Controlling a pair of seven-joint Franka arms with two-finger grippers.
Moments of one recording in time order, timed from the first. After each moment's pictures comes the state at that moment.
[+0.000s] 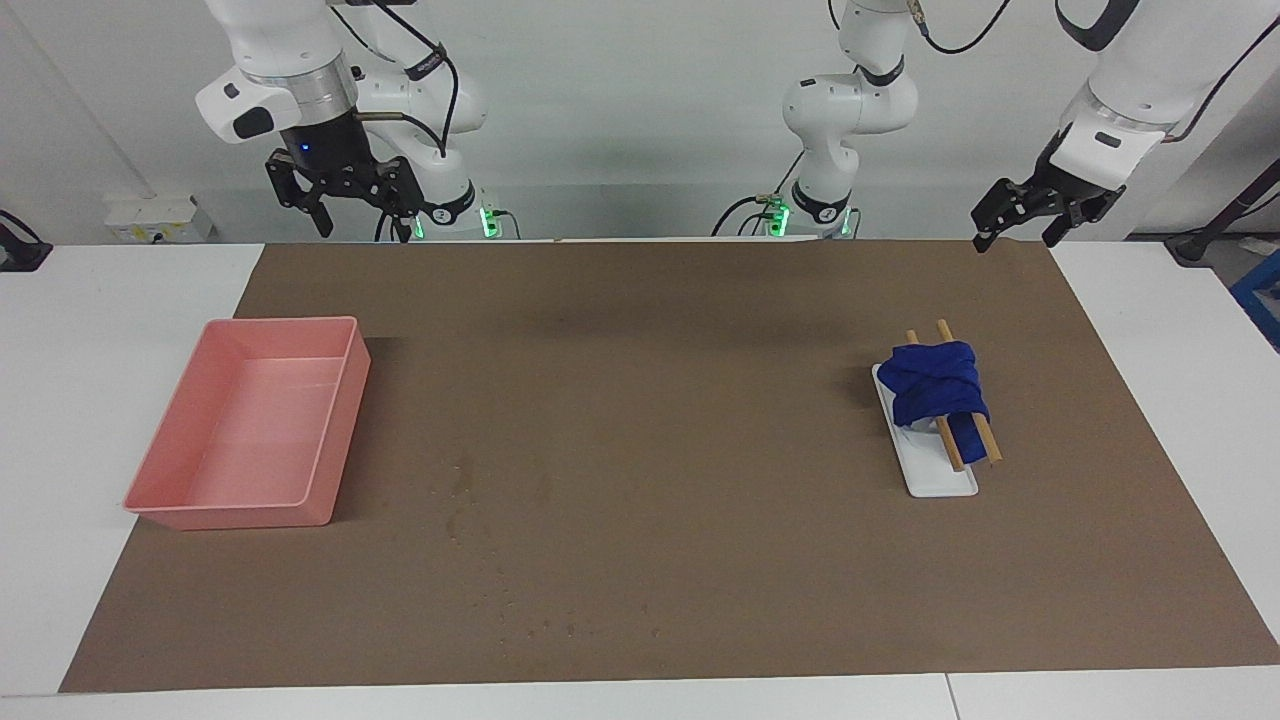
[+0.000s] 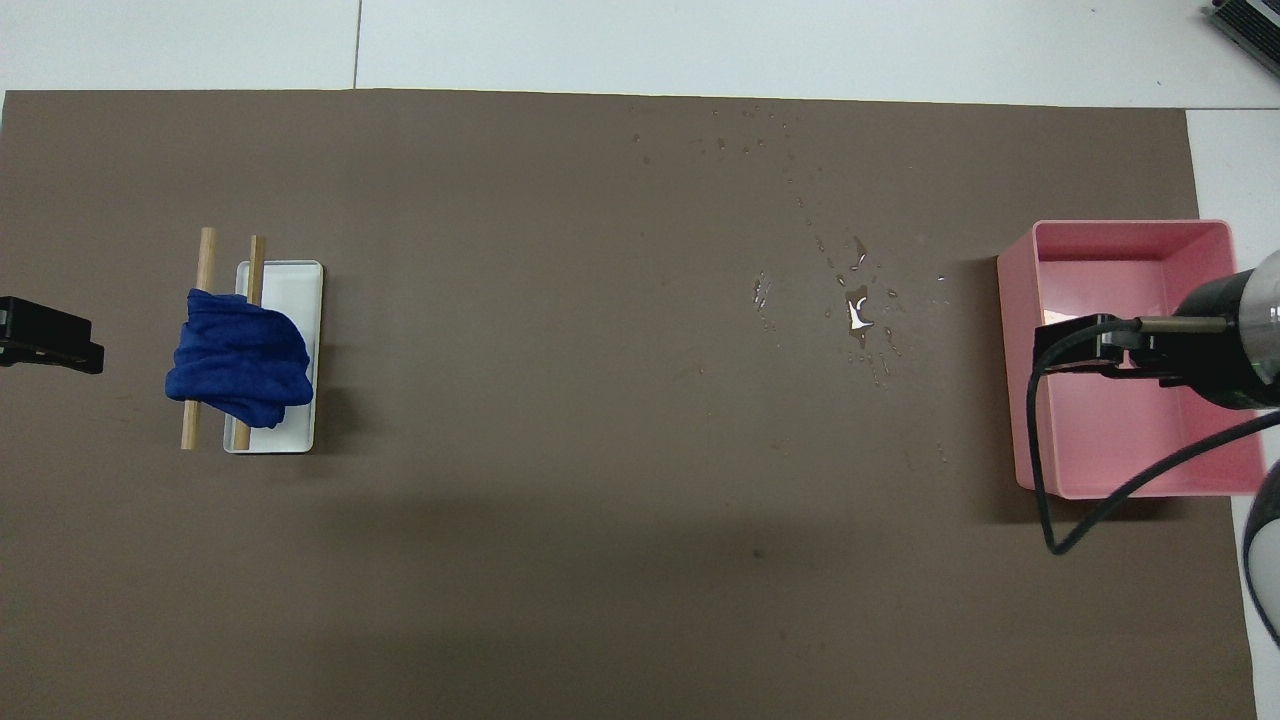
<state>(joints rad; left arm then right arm) -0.01 -0.04 0.02 -1.56 0.00 1.45 -0.02 -0.02 -0.11 0.15 -1.62 -0.01 1.54 0.25</state>
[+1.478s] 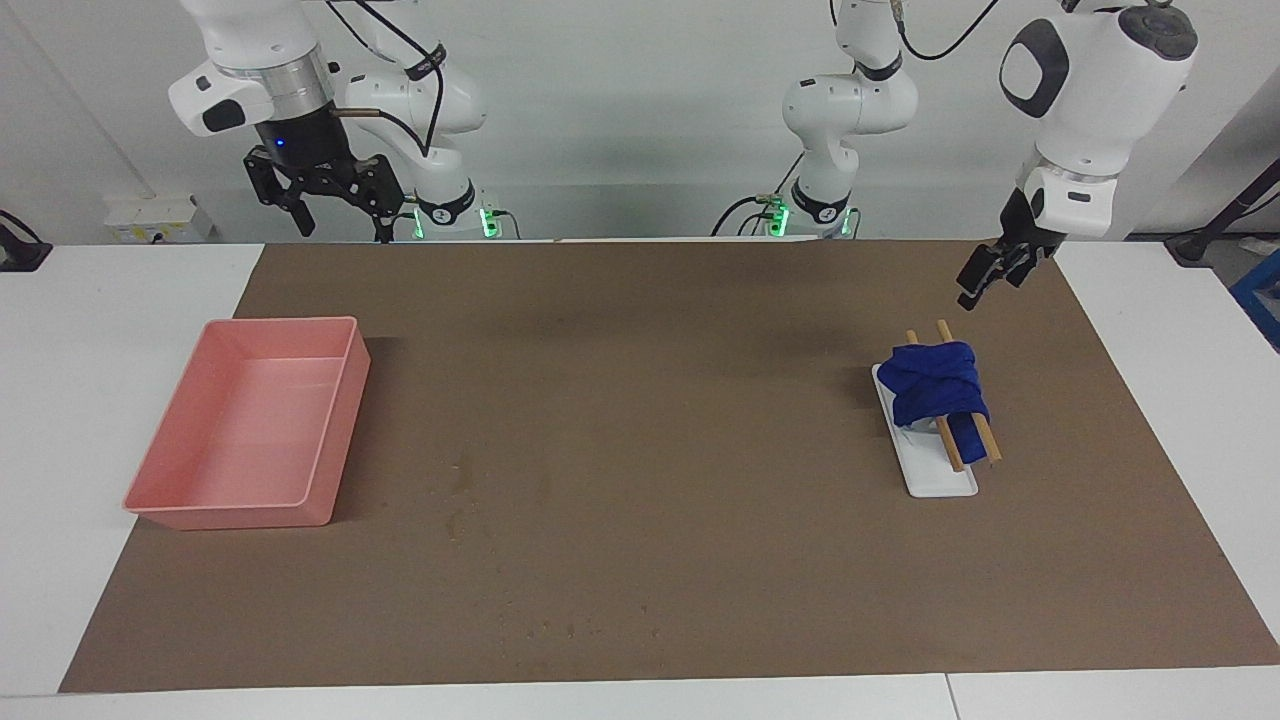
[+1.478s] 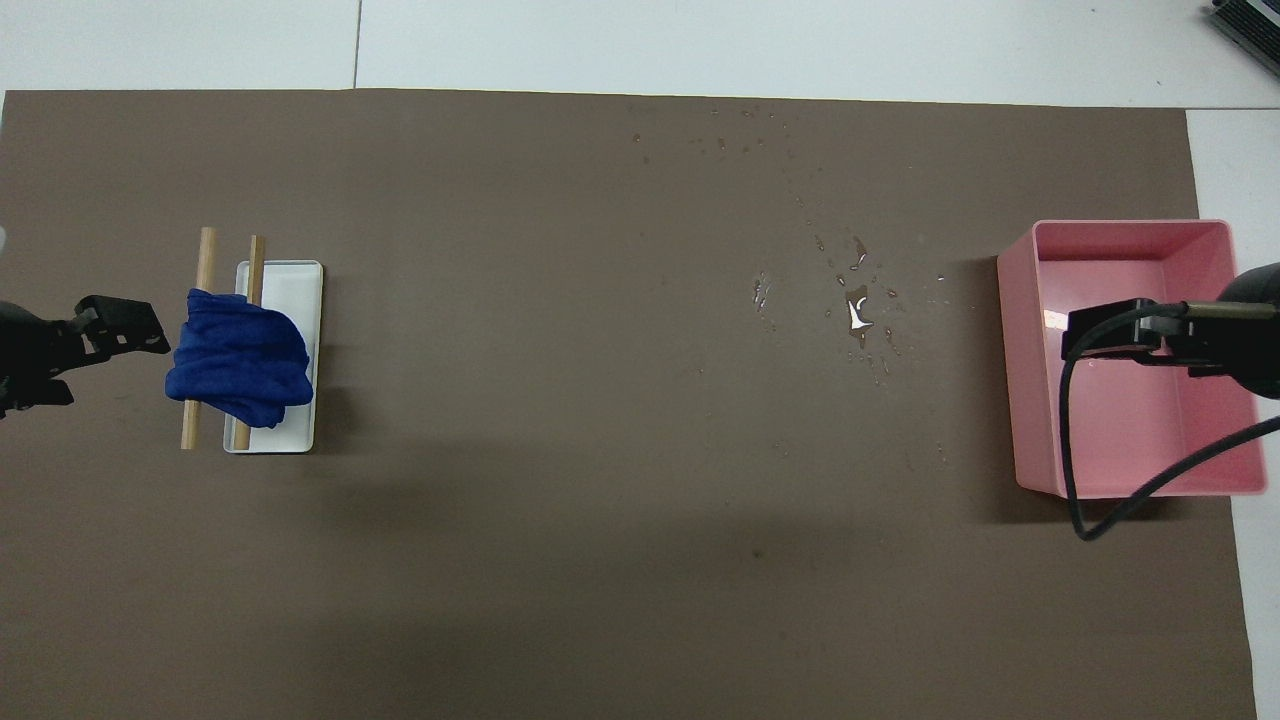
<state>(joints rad) -0.01 -0.17 0.02 -1.98 0.00 1.88 -0.51 -0.01 -0.11 0.11 -1.60 -0.01 1.55 0.25</state>
